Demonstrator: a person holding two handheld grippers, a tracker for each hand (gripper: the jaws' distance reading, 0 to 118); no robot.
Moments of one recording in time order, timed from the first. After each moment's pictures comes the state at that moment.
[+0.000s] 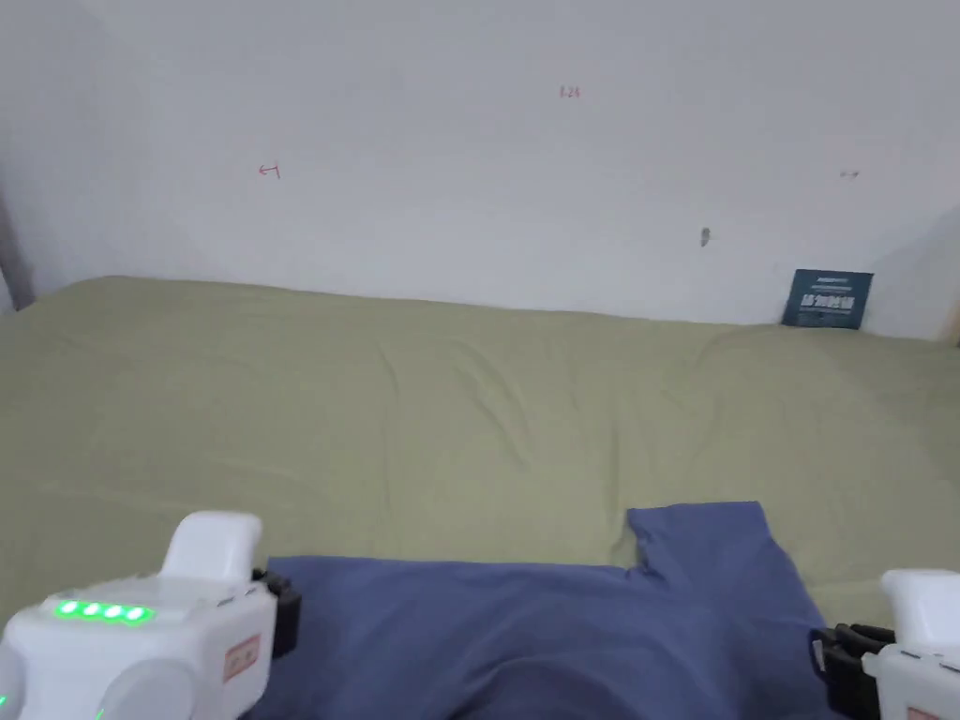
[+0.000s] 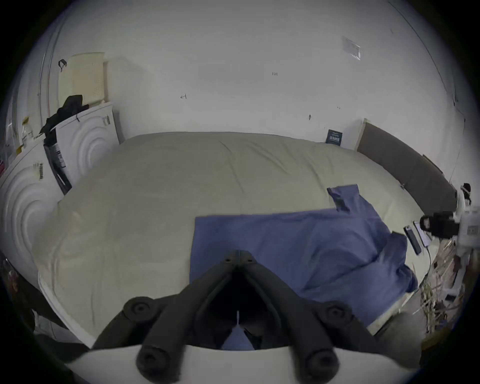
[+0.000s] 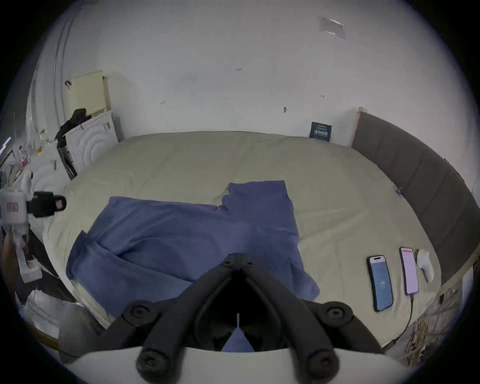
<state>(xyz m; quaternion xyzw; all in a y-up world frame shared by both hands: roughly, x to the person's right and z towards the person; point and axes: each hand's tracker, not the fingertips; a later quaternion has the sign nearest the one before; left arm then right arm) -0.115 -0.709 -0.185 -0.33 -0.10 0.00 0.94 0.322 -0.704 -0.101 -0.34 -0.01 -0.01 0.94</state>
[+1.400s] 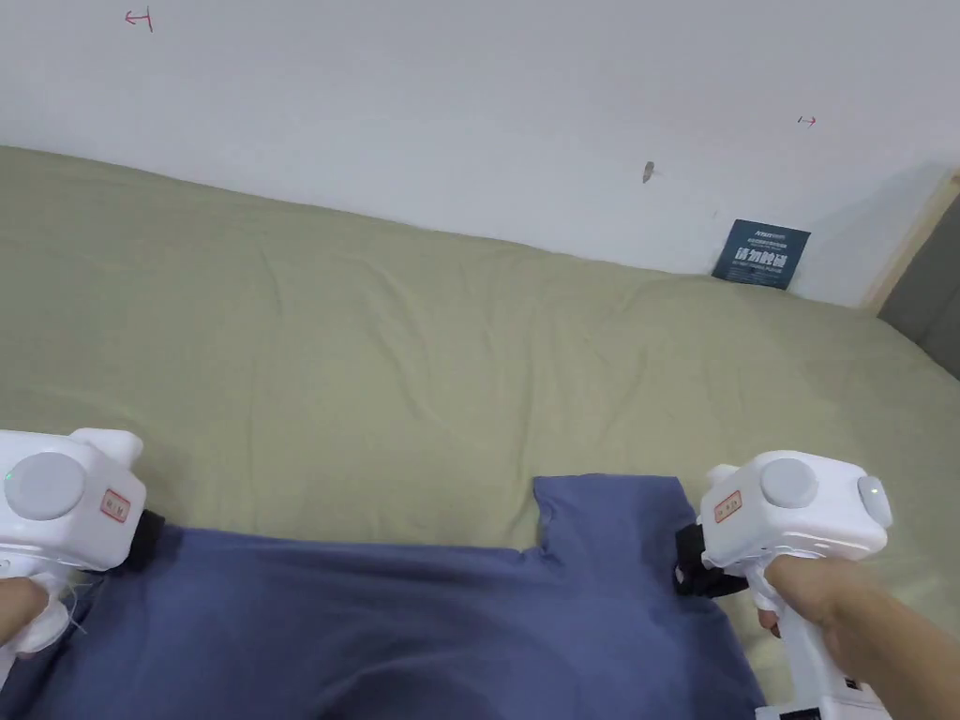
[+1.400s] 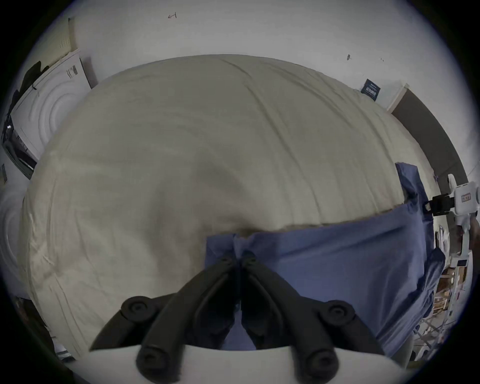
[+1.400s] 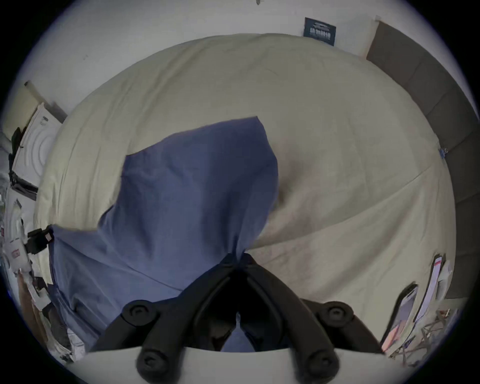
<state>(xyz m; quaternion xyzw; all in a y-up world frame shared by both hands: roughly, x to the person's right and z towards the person) -0.112 -0.801 -0.367 -0.53 -0.09 -0.01 0.85 0.427 -0.793 -0.348 -0.57 -0.06 -0.07 0.82</state>
